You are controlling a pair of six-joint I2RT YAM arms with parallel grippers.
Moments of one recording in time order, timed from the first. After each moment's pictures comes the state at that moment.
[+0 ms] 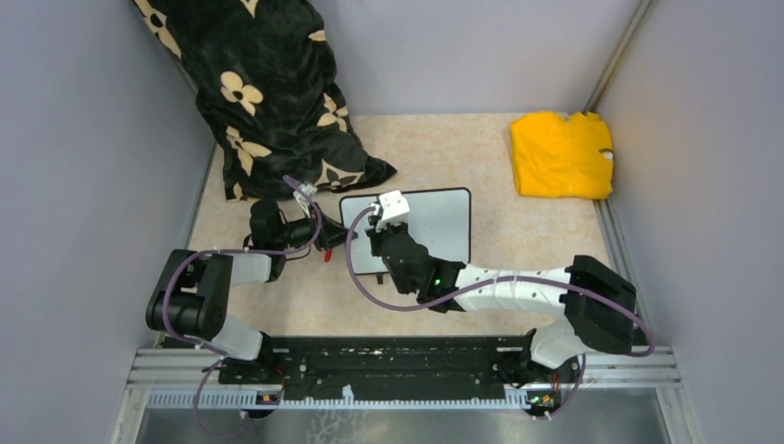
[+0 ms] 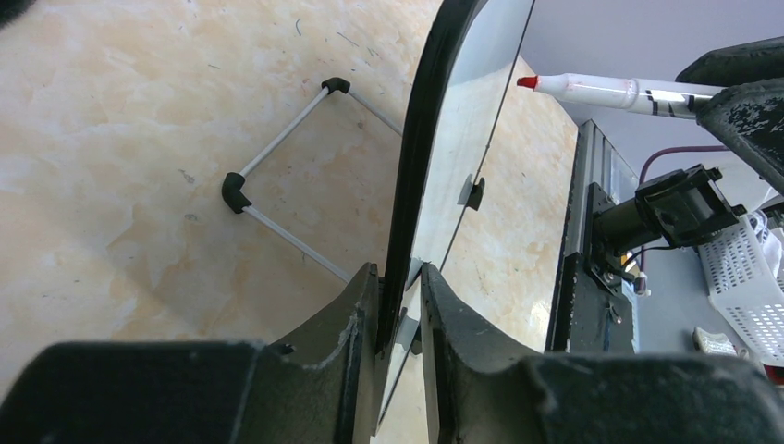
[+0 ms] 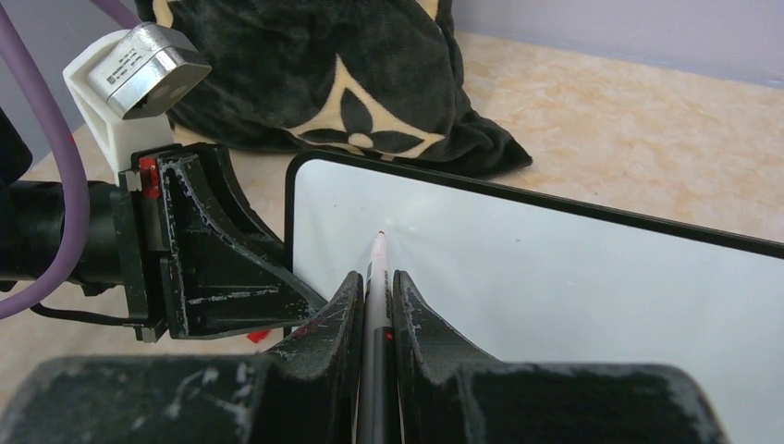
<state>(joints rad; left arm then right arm) -0.16 1.52 0.44 0.89 0.99 -0.46 1.21 1.45 0.88 0.45 0.80 0.14</state>
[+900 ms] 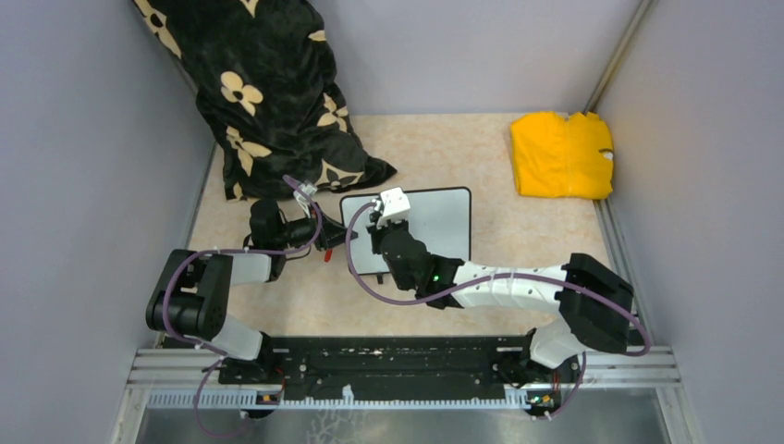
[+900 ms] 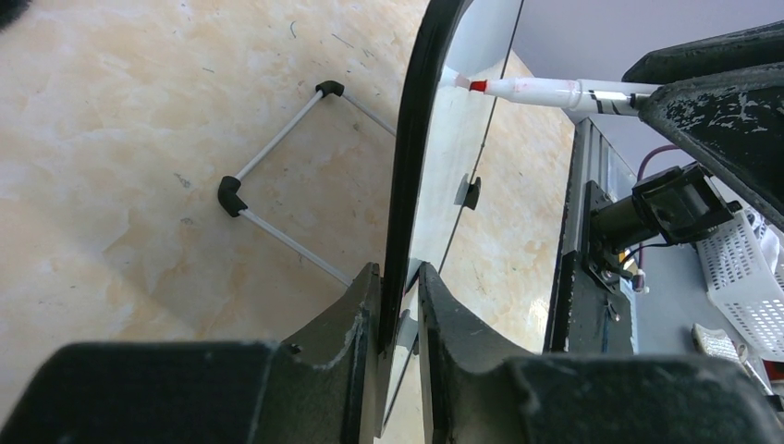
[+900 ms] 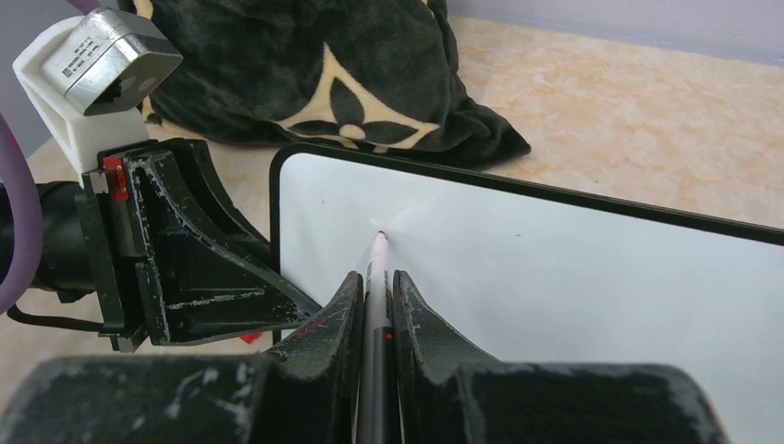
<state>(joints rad) -0.16 1.52 0.44 0.90 1.00 -0.46 1.18 1.47 0.89 0.42 0.79 0.18</state>
